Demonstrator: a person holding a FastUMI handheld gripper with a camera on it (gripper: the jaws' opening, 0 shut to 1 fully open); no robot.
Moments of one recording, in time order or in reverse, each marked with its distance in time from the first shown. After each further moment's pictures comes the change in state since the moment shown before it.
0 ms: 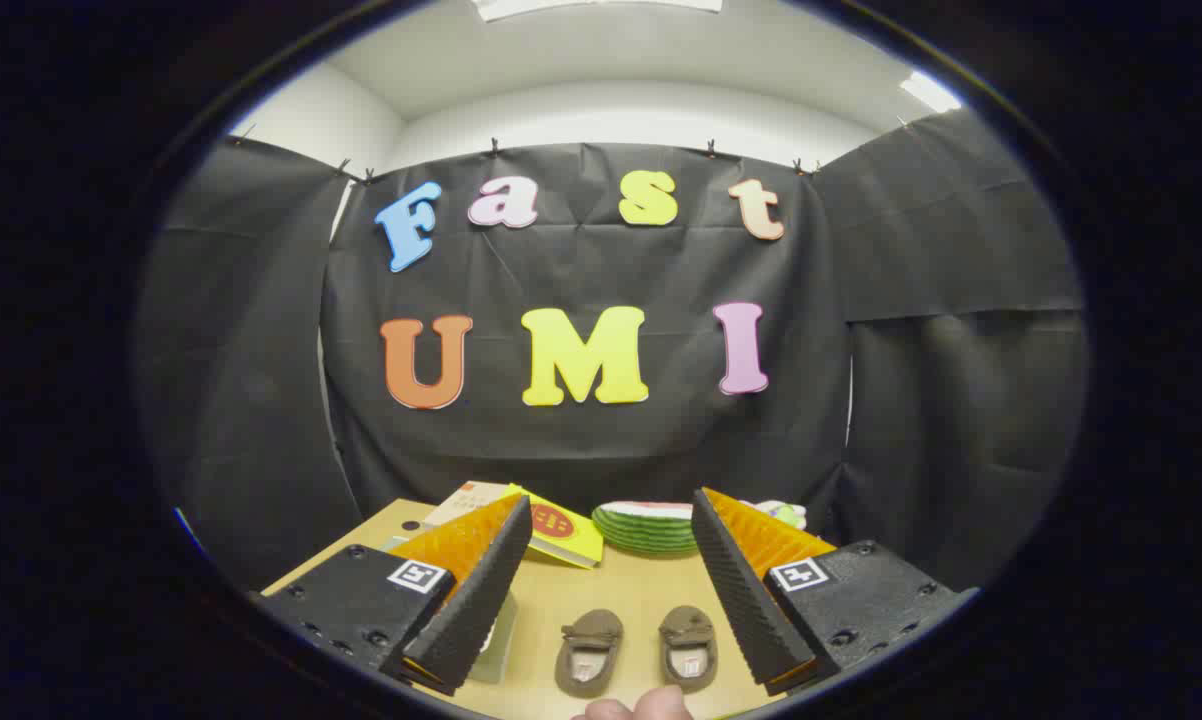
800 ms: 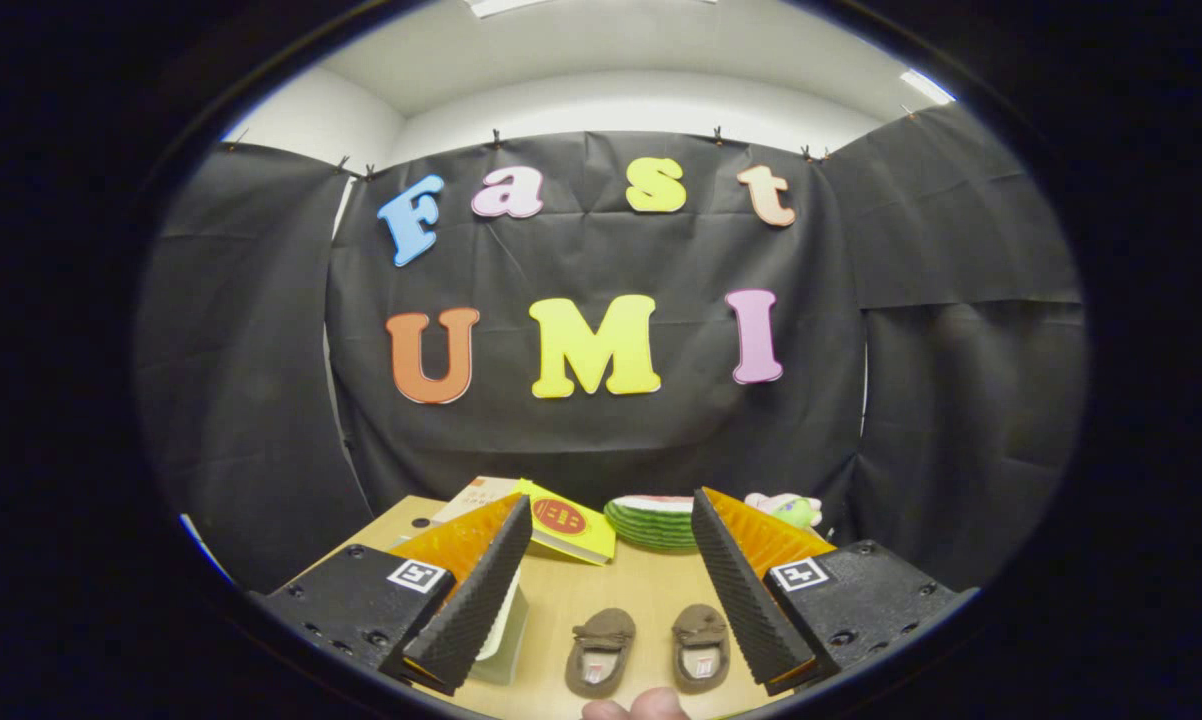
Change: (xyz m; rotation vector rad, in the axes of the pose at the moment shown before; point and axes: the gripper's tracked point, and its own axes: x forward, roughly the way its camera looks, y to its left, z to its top) arm 0.014 0.008 0.001 0.024 0.035 0.036
